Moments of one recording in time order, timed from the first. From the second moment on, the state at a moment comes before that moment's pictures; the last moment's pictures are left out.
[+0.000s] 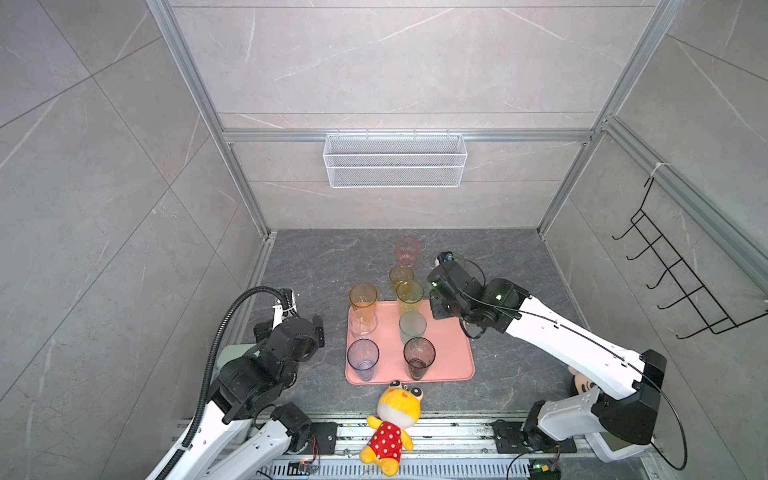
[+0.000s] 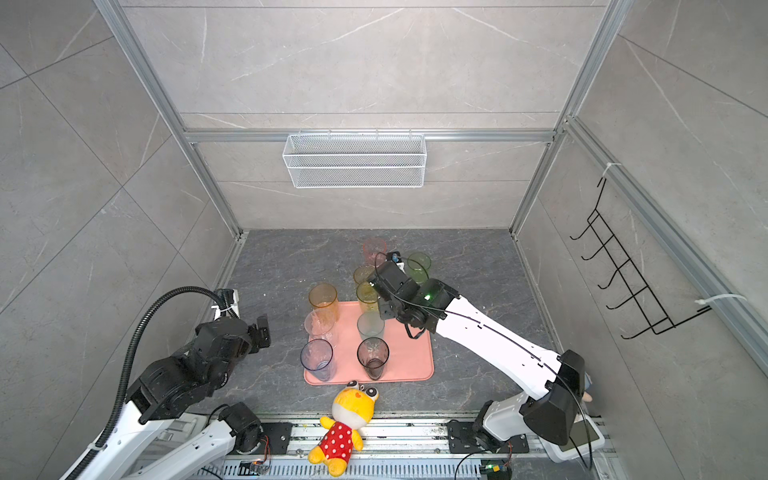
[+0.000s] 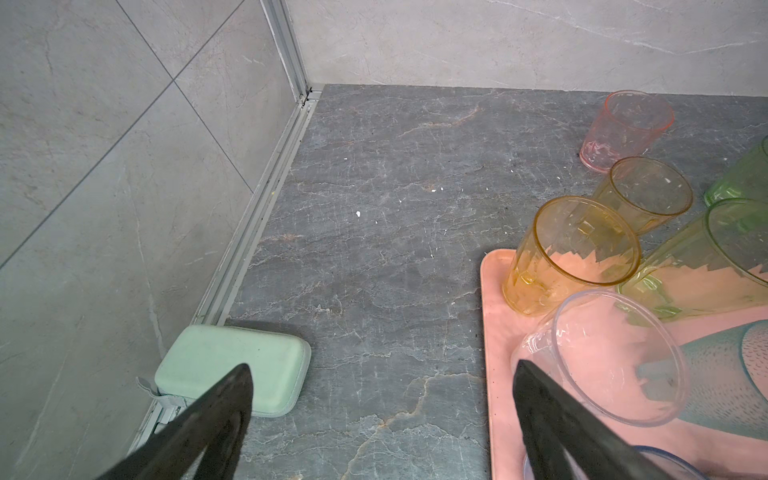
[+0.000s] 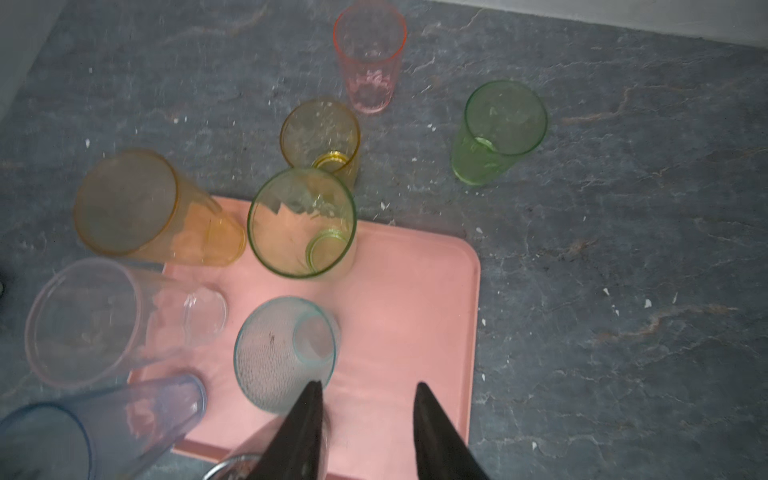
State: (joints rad) left arm -0.69 0.63 0.94 -1.05 -0.70 -0.47; right arm 0.85 1.44 1.45 -0.94 0.39 0.53
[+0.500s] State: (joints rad) left arm -0.69 0.59 0.94 -1.05 -0.71 -0.47; right arm 0.58 1.78 1.61 -0.64 0.33 0.45
